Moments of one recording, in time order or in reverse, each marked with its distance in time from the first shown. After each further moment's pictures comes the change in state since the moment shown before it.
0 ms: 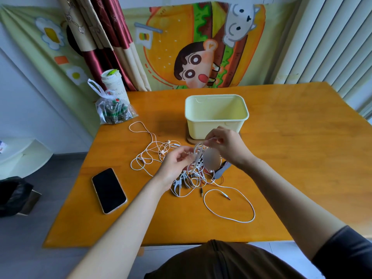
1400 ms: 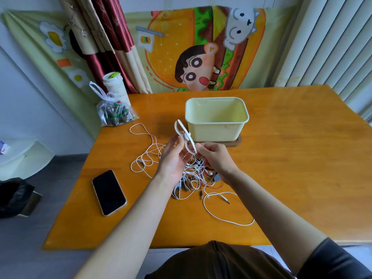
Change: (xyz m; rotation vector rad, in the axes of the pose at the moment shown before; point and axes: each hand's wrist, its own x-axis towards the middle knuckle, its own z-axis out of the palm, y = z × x) left_hand 0.014 0.019 0.011 -0.728 0.166 -0.042; right_hand -0.014 -0.016 0.032 0.584 -0.027 0.319
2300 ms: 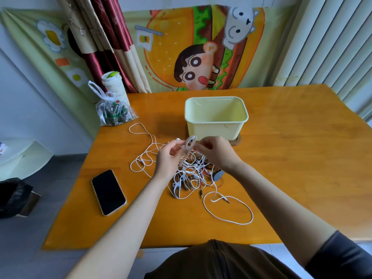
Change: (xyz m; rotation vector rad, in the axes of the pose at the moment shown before) left_hand 0.008 -0.006 -0.027 0.898 0.075 0.324; right_hand 0.011 -0.008 -0.009 -0.559 0.008 -0.194
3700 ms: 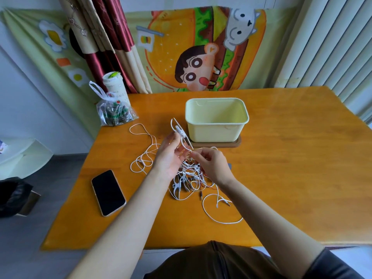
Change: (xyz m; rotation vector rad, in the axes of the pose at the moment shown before) left_hand 0.004 0.034 0.001 -0.943 -0.006 -0.425; right_hand -0.020 0.004 0.029 0.329 0.064 0.113
